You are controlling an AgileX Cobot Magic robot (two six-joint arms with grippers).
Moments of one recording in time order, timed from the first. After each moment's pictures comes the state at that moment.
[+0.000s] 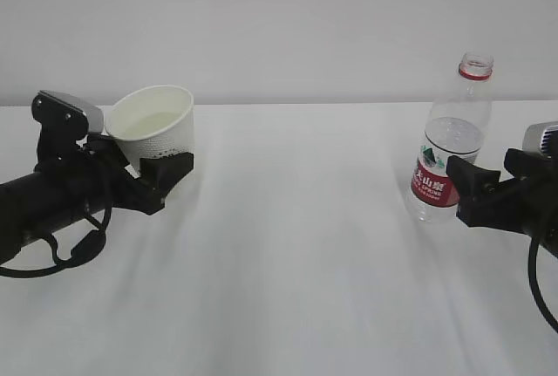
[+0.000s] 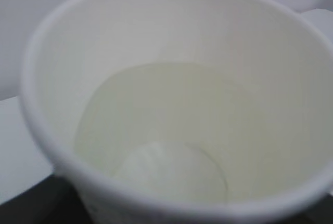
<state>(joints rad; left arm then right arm) -0.26 1.93 -0.60 0.41 -1.05 -0.21 0.20 1.68 -0.30 0.01 -1.03 0.01</state>
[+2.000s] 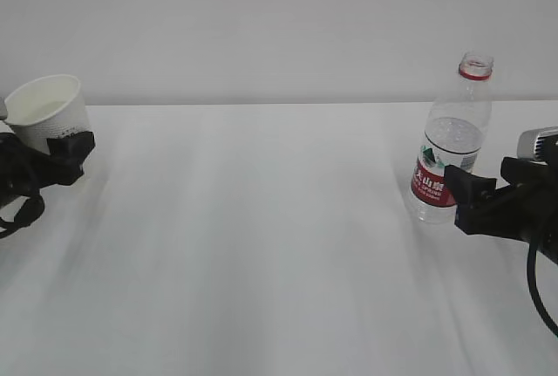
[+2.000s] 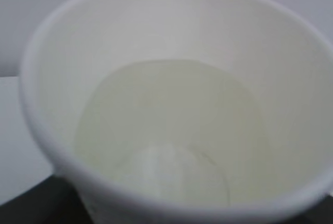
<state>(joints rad) -0.01 1.98 -0.60 0.24 -1.06 -0.19 0.20 1.68 -0.30 -0.01 -0.98 0.01</state>
